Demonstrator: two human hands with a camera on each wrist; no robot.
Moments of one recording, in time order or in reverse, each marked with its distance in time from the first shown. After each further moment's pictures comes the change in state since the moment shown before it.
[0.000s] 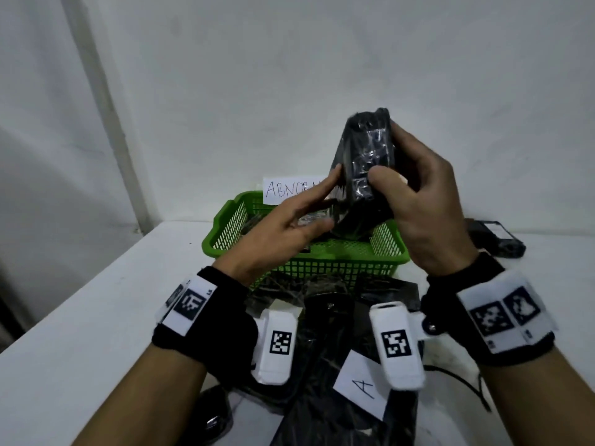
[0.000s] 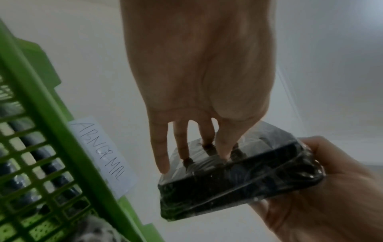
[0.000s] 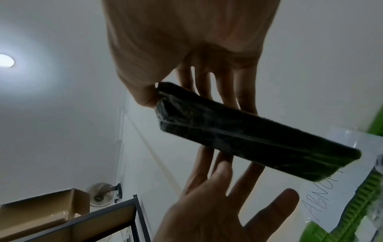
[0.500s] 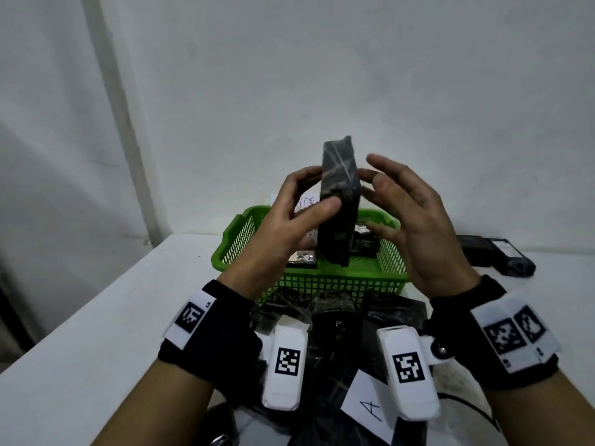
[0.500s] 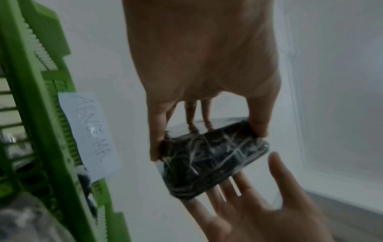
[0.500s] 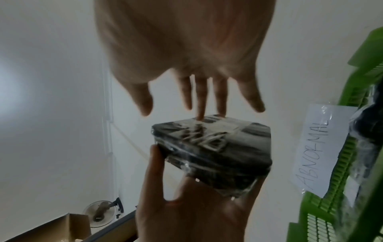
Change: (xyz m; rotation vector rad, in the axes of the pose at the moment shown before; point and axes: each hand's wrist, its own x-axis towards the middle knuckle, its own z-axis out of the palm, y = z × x) left_hand 0.000 0.020 0.000 -0.396 0.239 -0.006; right_hand -0.001 0.005 0.001 0.083 -0.071 0.219
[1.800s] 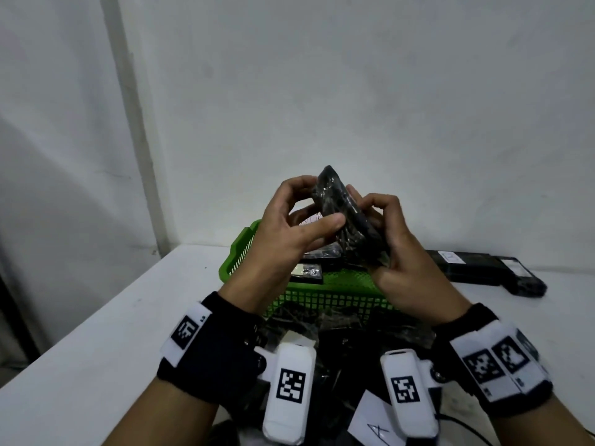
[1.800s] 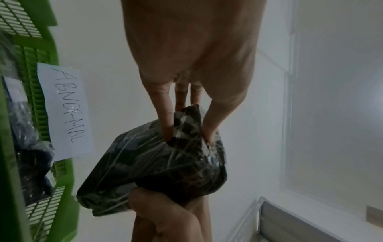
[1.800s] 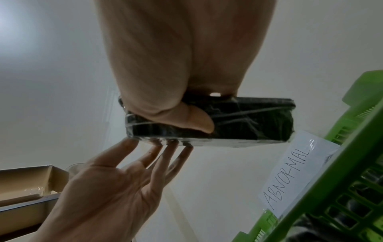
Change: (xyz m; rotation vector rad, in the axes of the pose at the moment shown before) left_hand -0.001 0.017 0.004 -0.075 0.188 0.025; right_hand -0.001 0.026 -0.004 -0.372 -0.346 -0.215
